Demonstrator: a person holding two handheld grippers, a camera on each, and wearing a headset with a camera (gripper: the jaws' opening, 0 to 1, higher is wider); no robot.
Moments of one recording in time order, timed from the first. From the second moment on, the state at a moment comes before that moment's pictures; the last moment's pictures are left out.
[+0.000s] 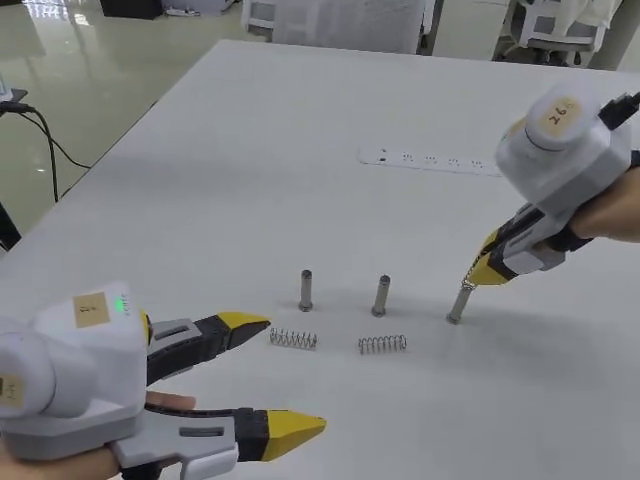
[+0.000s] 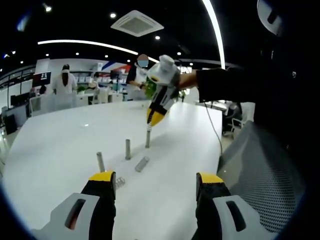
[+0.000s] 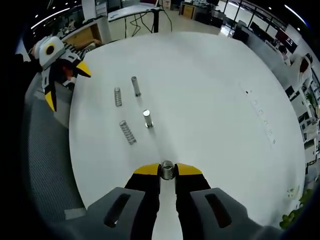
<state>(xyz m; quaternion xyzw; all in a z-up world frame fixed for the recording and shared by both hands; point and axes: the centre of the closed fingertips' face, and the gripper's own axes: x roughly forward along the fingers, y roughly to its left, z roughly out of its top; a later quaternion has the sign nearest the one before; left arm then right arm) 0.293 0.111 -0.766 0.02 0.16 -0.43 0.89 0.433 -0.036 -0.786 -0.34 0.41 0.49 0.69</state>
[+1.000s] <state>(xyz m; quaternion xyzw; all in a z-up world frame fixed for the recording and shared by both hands) 0.293 0.113 -0.767 0.02 0.16 -0.43 0.89 0.437 -0.033 -0.825 -0.34 0.44 0.48 0.68</state>
